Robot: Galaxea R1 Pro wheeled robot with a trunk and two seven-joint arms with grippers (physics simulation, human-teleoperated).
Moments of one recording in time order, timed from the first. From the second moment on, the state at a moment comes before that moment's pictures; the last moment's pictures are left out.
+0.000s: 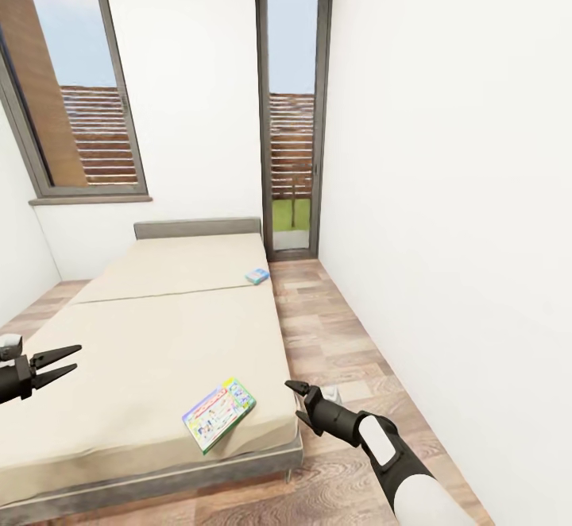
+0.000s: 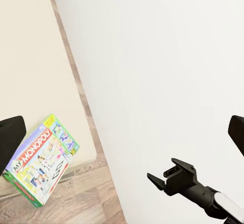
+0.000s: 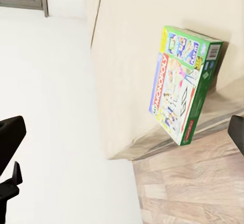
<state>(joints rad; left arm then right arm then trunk) -0.52 0.62 0.49 -0.78 0.26 0.91 -1.32 -0.60 0.17 -0.28 -0.47 -0.58 0.66 0.52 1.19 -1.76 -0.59</state>
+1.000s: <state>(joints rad) -0.52 0.65 0.47 -0.80 0.26 0.94 -1.57 -0.60 0.17 -0.28 -0.44 -0.58 0.66 0.52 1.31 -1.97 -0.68</state>
